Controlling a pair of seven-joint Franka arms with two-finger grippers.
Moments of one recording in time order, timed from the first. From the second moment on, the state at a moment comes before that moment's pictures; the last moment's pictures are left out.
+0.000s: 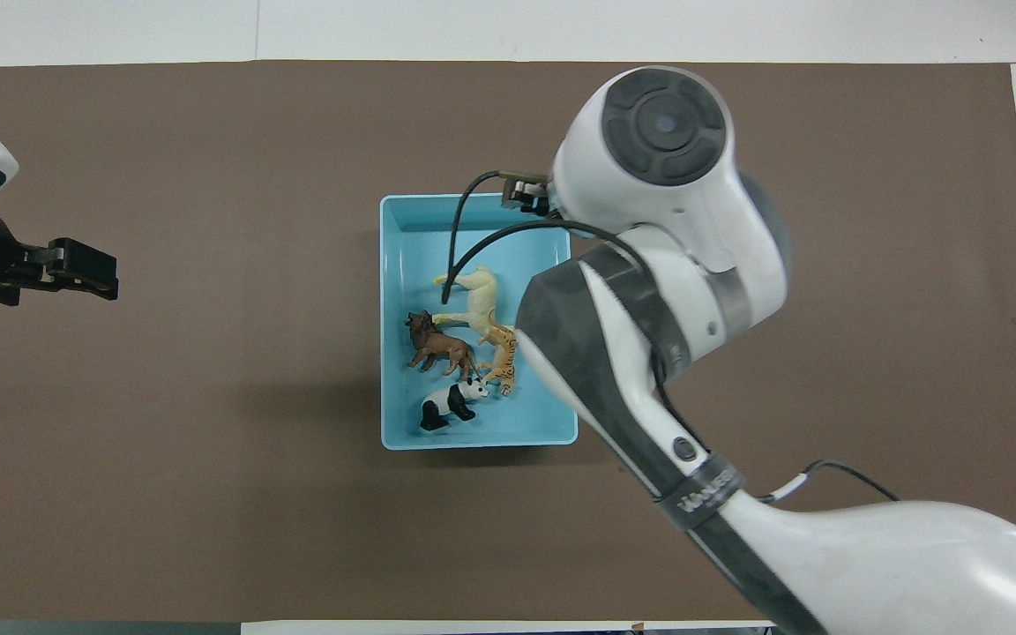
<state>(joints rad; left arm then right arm) -0.10 0.01 0.03 -1.67 0.03 1.59 -0.06 0.42 0.39 0.01 -1.40 -0.02 1.96 0.63</state>
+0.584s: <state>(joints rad) -0.09 -0.01 0.03 -1.69 0.03 1.60 -0.06 0.06 0.24 0.01 -1.40 -0.01 1.71 0.09</state>
